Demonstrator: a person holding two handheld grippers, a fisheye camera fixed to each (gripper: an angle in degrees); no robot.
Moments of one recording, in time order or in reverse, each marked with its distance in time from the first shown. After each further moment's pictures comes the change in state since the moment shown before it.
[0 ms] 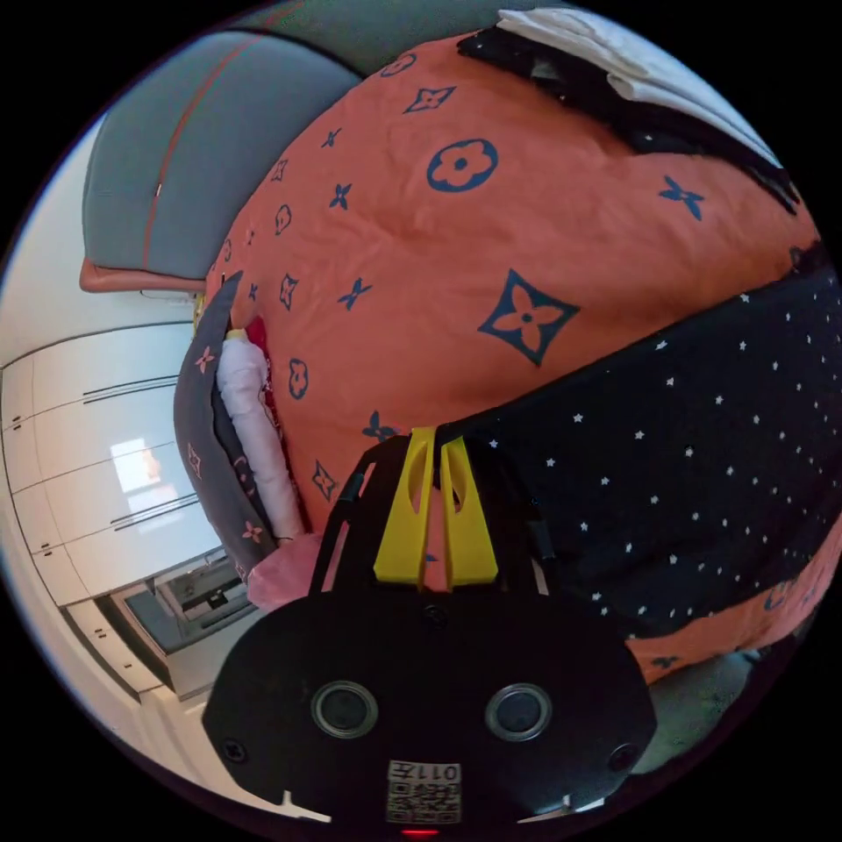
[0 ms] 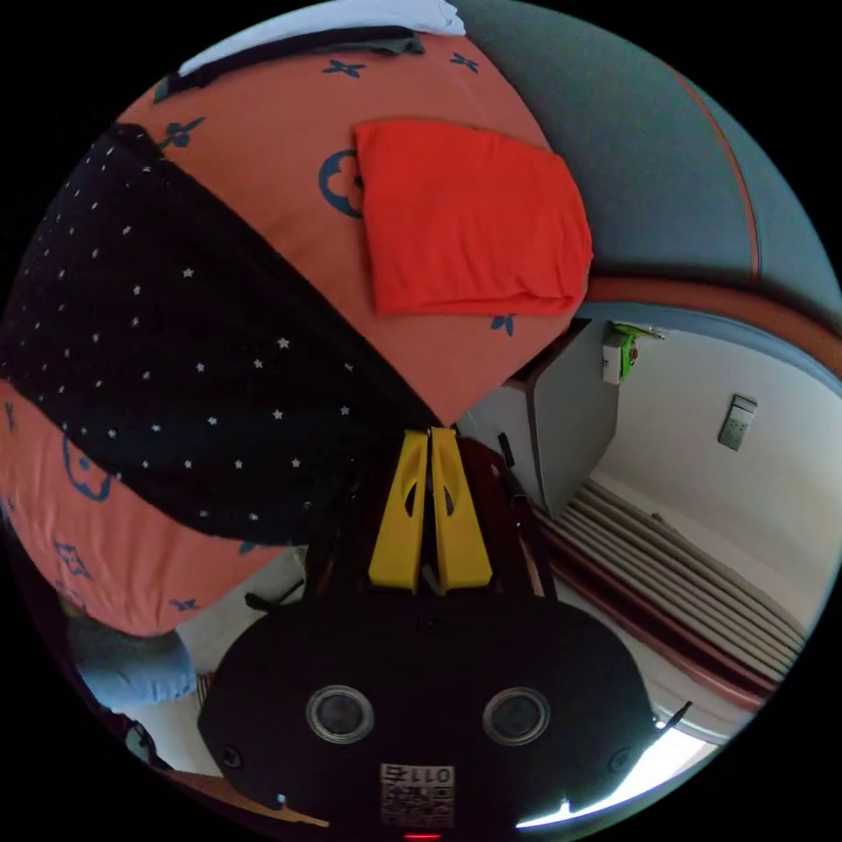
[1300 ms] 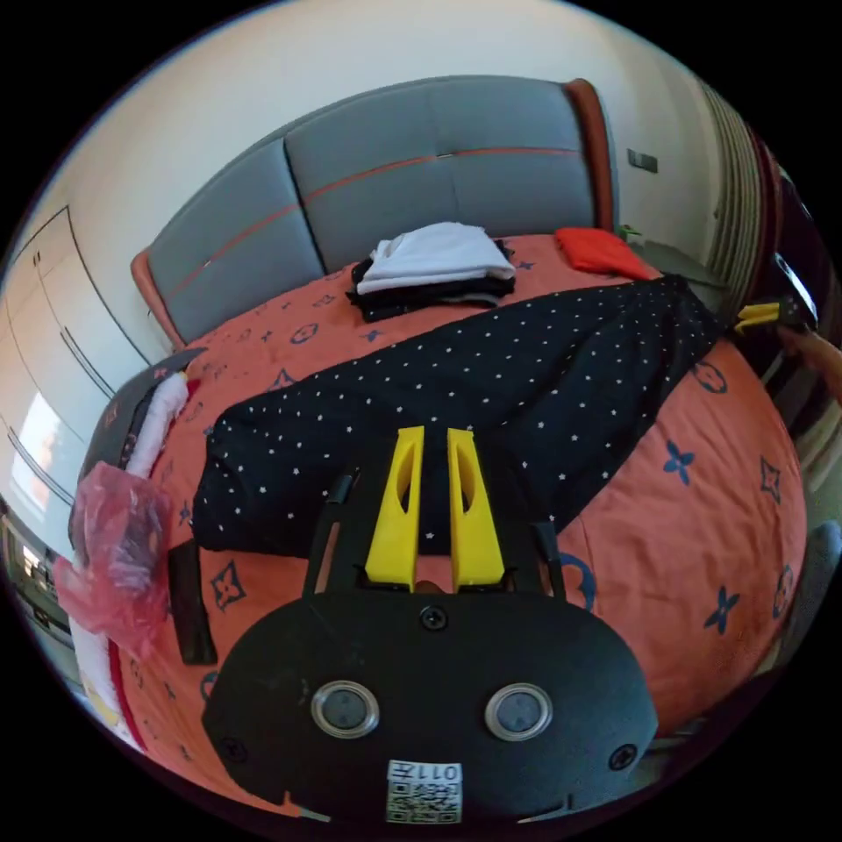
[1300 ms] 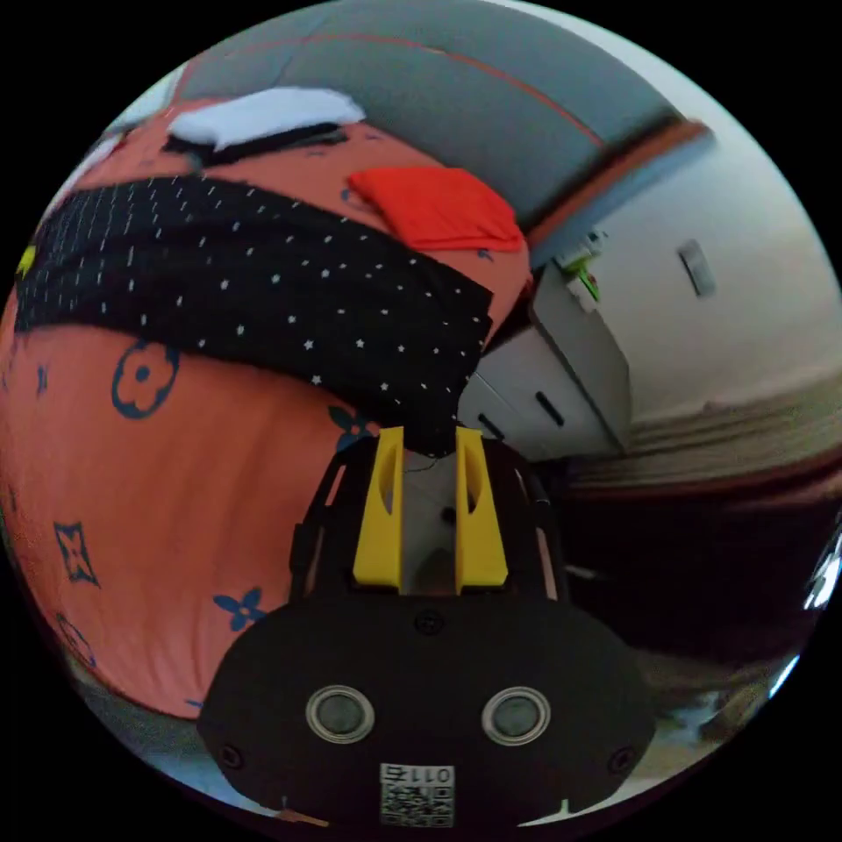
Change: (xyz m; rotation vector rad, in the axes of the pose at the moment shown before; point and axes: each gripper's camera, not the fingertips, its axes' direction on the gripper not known) left arm 0.236 0.243 -0.059 0.744 0.347 -0.271; right arm -0.018 0.136 0.018 0.340 -0.062 0.255
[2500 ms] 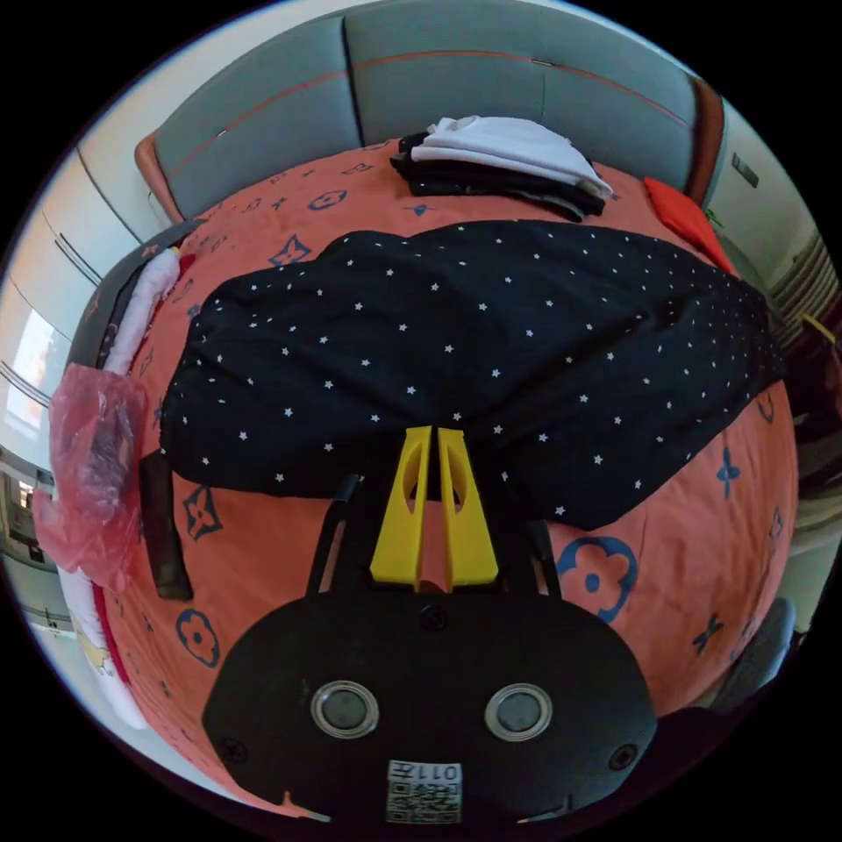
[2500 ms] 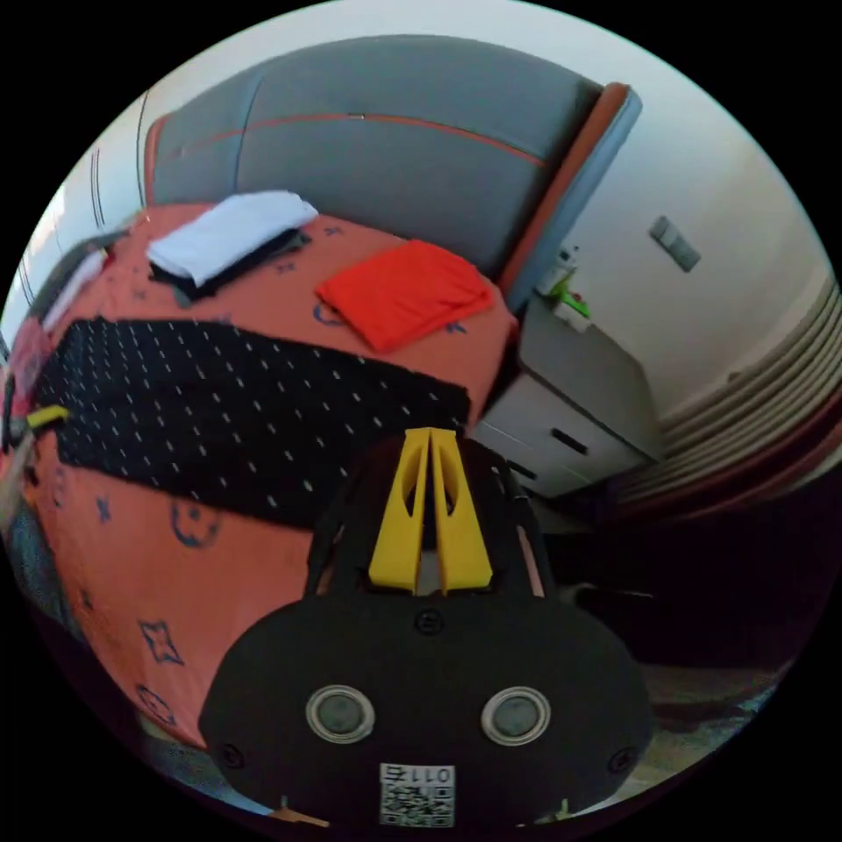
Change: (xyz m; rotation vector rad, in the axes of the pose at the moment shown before) left arm 0.027 0.063 0.103 -0.332 -0.017 -0.137; right arm 0.074 -0.033 -0.010 0.213 -0.272 0.341
